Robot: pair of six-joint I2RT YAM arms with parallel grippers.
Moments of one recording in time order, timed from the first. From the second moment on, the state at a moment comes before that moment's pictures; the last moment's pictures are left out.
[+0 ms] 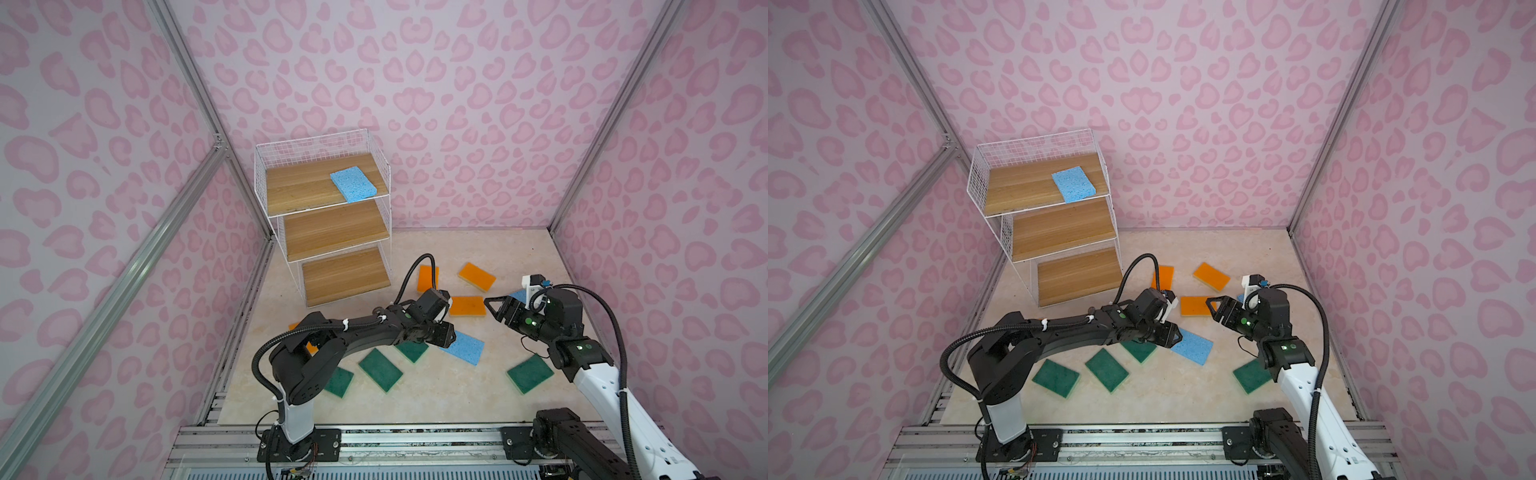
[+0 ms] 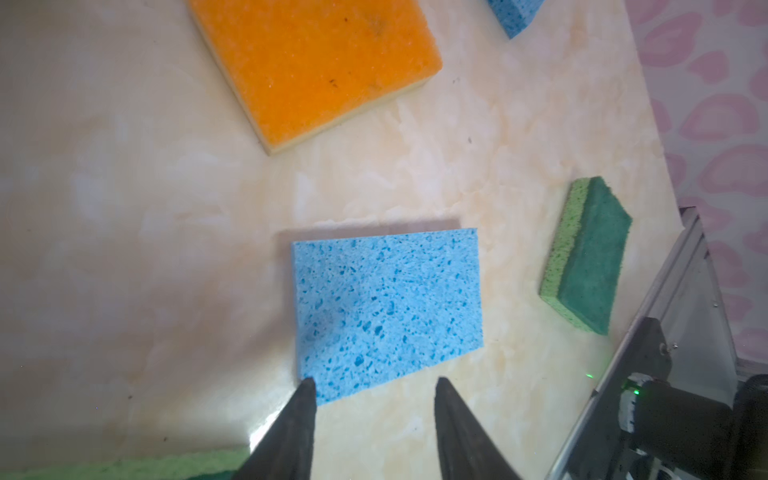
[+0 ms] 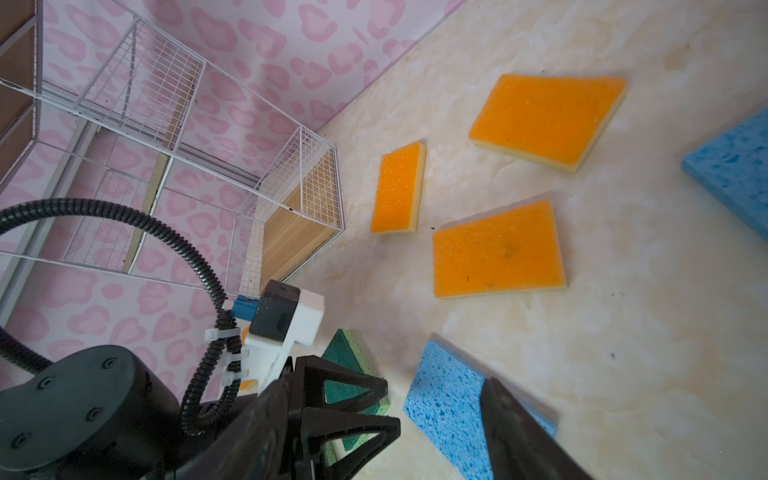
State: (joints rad) left arm -0.93 1.87 1.20 -0.25 0.21 -0.53; right arm 0.10 0.86 0.61 -0.30 -0.45 0.66
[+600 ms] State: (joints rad) left arm -0.93 2.01 1.26 -0.24 0.18 -0.55; right arm 0.10 0.88 0.57 -0.25 -0.48 0.67
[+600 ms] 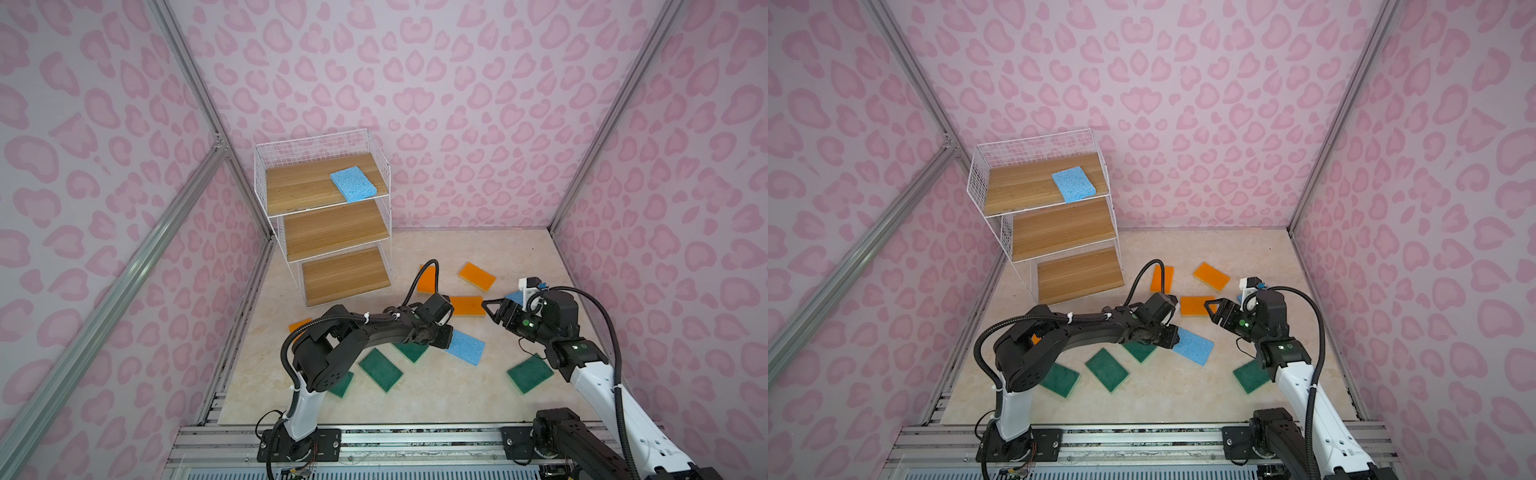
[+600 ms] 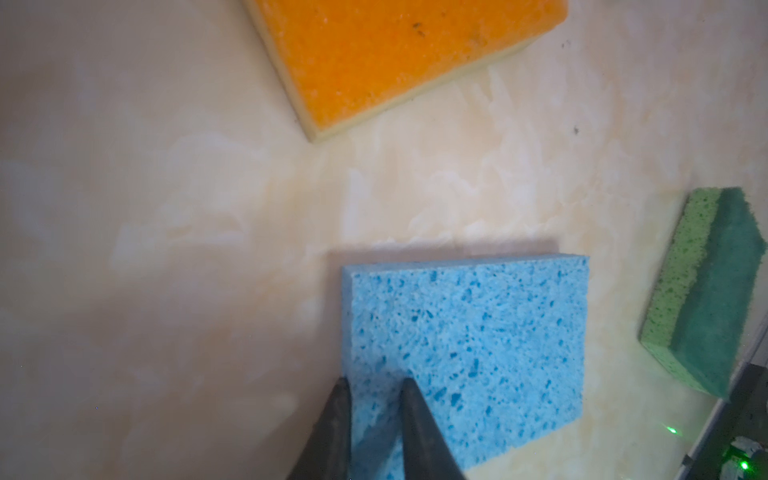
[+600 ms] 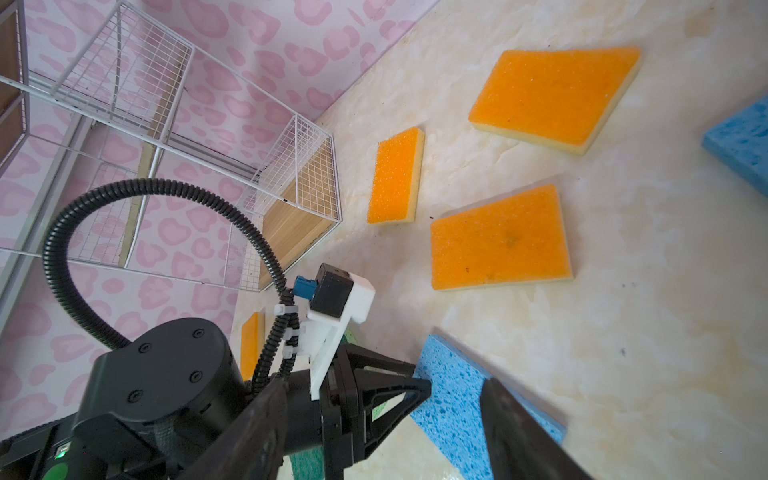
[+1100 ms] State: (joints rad) left arm -0.84 1.68 1.13 -0.27 0.21 -0.55; right arm 0.15 0.89 0.60 -0.26 -0.53 0.67
